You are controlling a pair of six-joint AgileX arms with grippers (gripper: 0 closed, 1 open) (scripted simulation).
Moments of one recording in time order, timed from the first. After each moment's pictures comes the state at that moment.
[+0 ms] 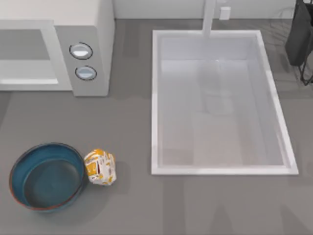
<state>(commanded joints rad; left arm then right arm) 1.05 1.76 1.39 -0.76 0.67 0.93 0.00 0.00 0.00 0.00 0.00 0.00</state>
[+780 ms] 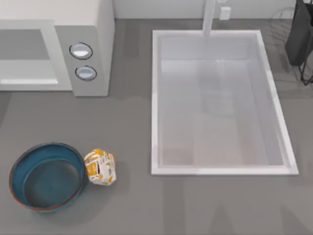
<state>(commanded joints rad) 1.05 1.88 1.13 -0.38 0.68 0.93 0.00 0.00 0.00 0.00 0.00 0.00</state>
